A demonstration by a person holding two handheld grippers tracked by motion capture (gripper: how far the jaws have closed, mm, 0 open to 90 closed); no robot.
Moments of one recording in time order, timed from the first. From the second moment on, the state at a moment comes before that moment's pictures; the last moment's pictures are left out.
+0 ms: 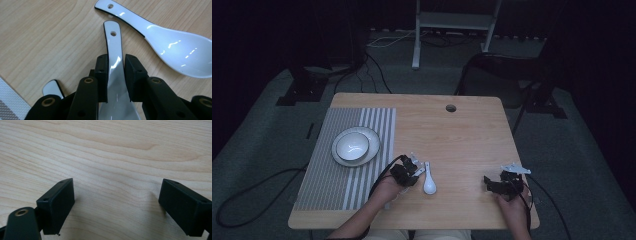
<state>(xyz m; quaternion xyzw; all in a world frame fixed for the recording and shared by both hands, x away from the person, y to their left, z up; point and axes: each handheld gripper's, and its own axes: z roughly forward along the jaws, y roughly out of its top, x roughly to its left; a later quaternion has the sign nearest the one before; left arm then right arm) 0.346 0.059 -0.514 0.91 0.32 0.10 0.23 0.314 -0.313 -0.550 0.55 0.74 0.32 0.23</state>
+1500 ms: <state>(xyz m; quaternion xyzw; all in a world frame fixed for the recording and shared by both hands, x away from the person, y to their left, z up) 0.355 0.108 -0.450 0.86 0.36 0.14 0.34 0.314 -0.313 -0.550 0.55 0.74 0.32 0.23</state>
